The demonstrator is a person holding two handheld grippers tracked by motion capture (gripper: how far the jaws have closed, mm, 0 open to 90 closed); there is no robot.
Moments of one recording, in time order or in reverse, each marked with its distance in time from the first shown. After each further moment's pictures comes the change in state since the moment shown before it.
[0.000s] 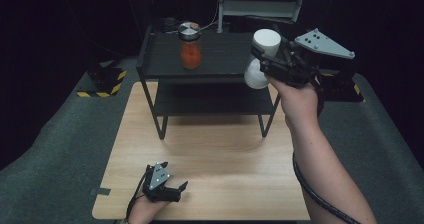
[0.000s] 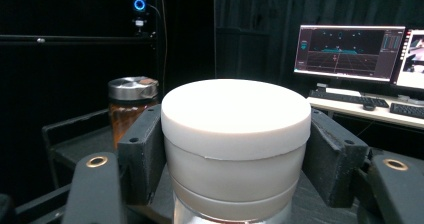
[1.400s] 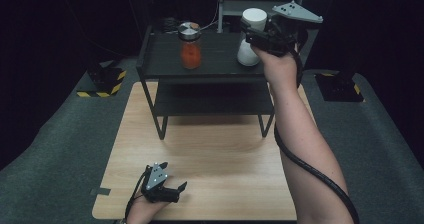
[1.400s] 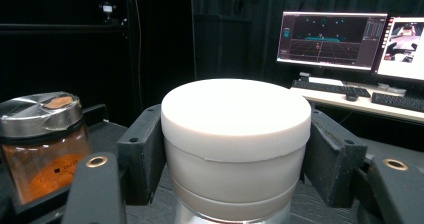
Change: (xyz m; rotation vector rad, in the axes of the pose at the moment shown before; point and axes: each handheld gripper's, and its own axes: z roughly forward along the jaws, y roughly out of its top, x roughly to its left) left arm 0.007 -0.005 -0.003 -0.021 -0.028 -0.032; right arm -0.014 0.015 0.081 0.053 -0.072 0.004
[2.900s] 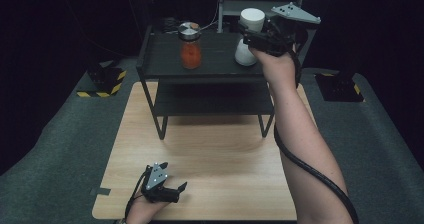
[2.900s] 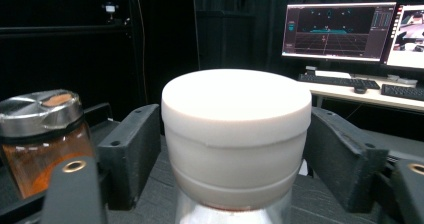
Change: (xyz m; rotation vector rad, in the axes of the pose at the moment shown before) left arm 0.001 0.000 0.000 0.002 -0.007 0.005; right arm -0.002 -0.003 0.005 0.019 0.013 0.028
